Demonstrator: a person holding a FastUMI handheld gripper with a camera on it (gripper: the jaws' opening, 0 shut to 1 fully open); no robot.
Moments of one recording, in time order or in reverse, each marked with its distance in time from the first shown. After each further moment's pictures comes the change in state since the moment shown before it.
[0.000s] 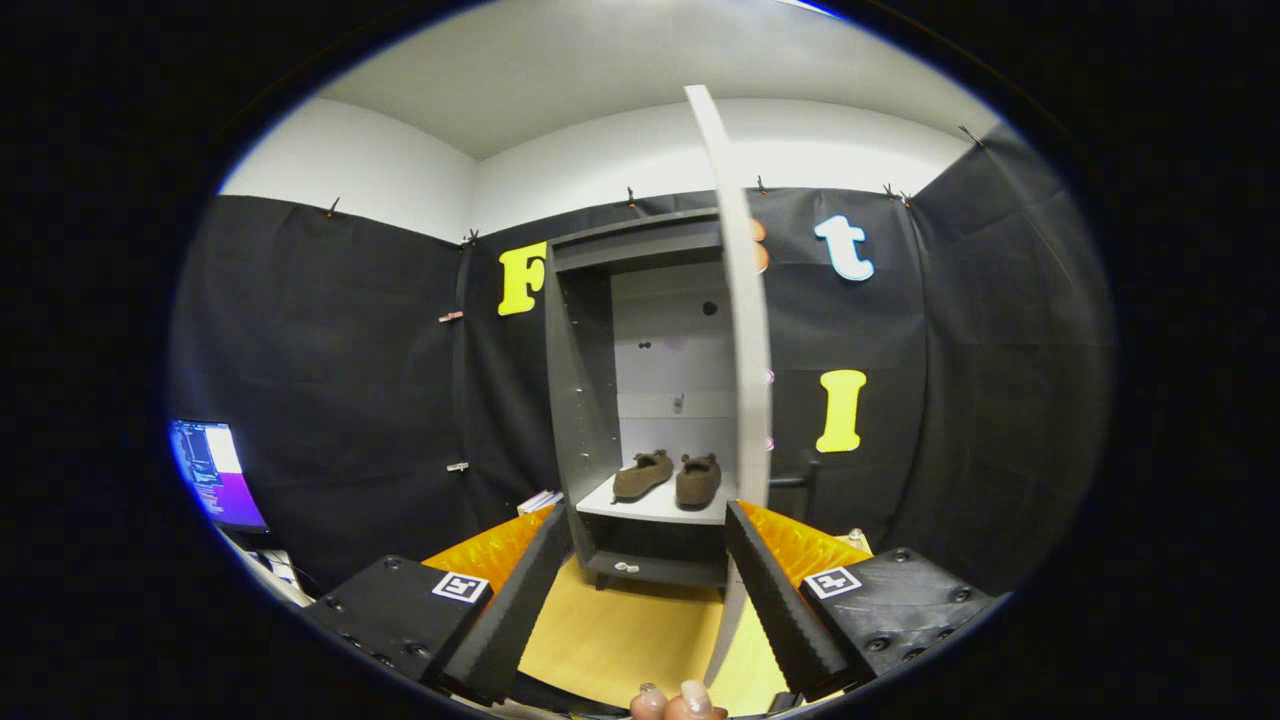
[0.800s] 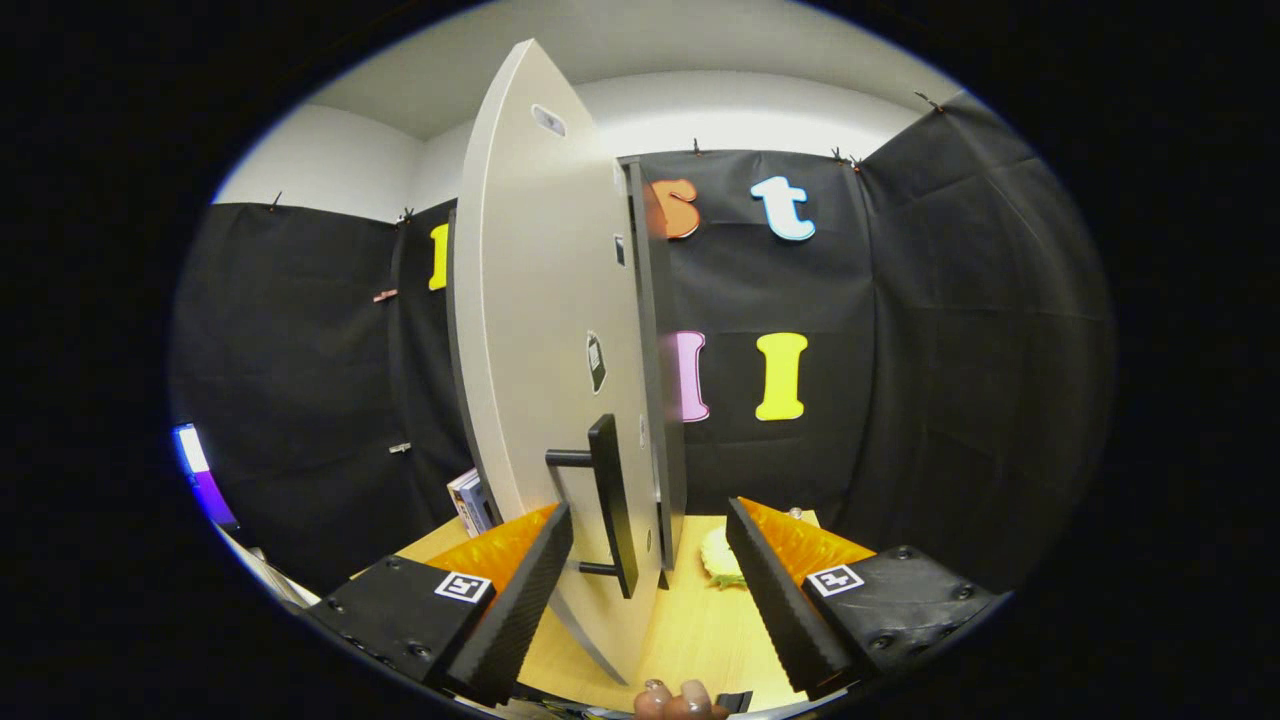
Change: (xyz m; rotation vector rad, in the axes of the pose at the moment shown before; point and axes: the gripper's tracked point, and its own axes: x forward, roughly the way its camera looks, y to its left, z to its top) arm 0.050 -0.107 -0.037 0.012 0.091 -0.110
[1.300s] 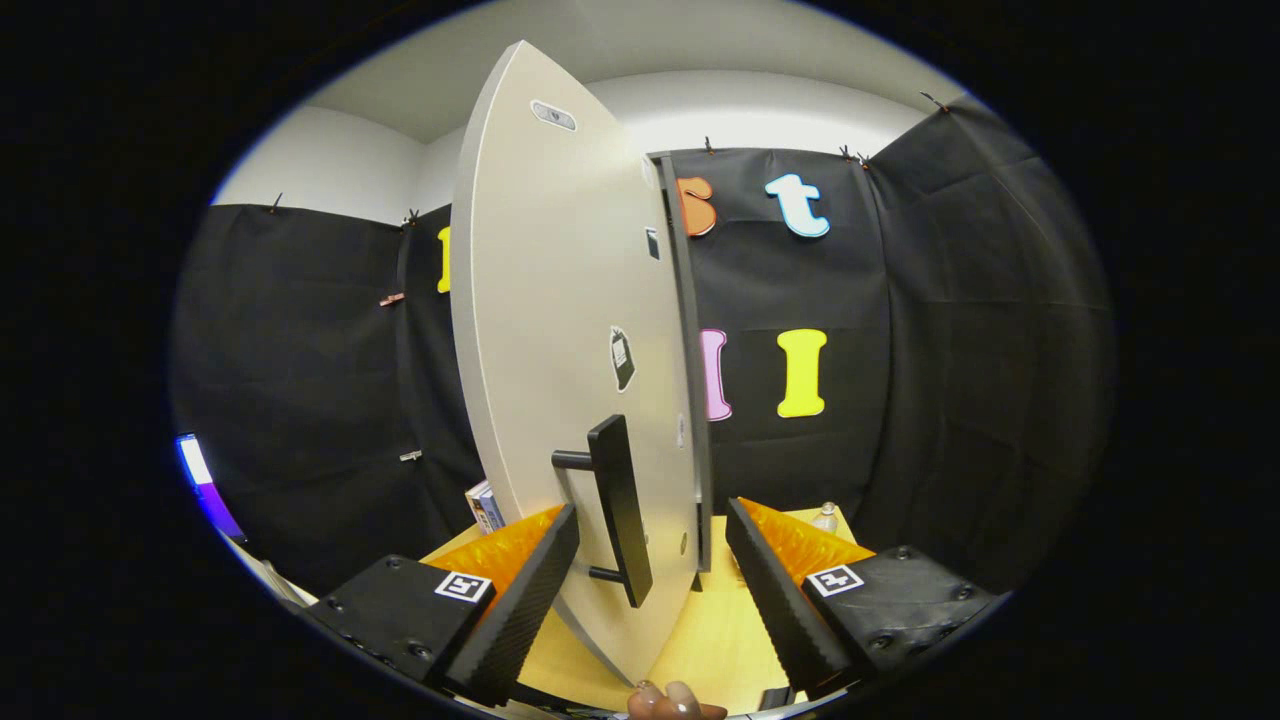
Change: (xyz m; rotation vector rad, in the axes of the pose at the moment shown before) arm 0.018 0.074 -0.006 0.031 -0.012 0.021
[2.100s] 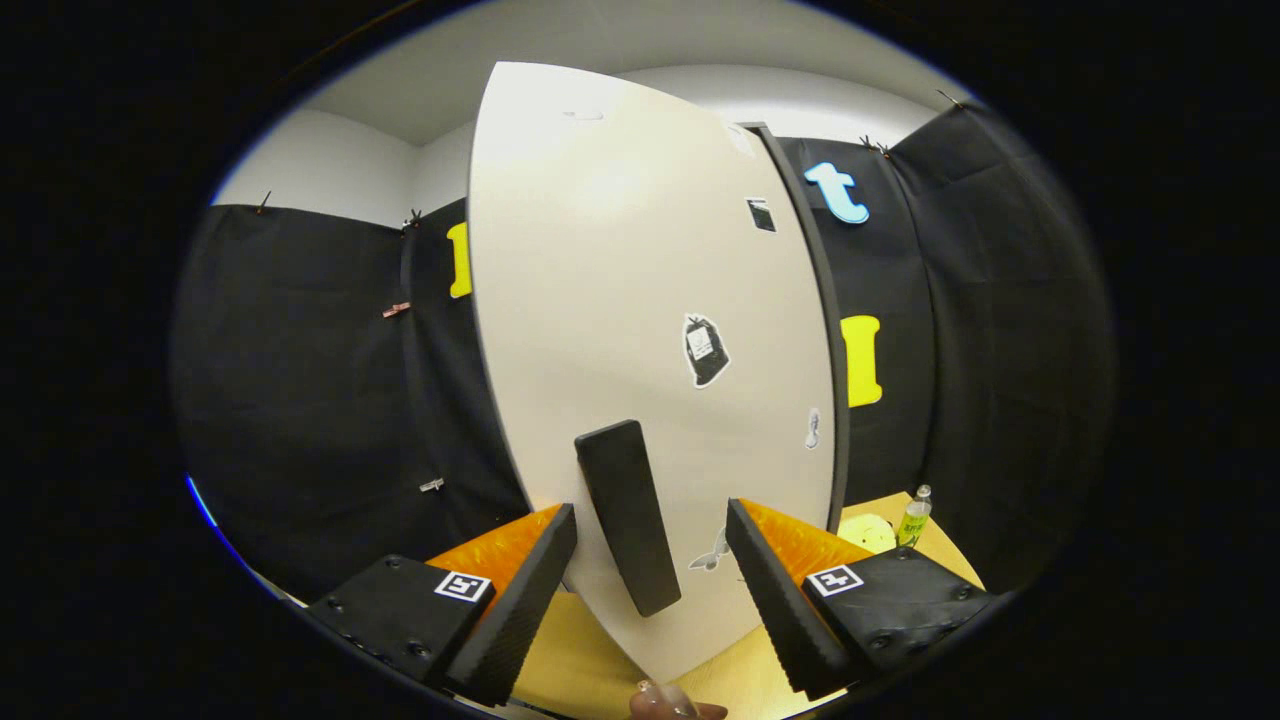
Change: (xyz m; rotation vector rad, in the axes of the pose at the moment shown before) arm 0.098 0.164 -0.014 0.060 -0.023 -0.002
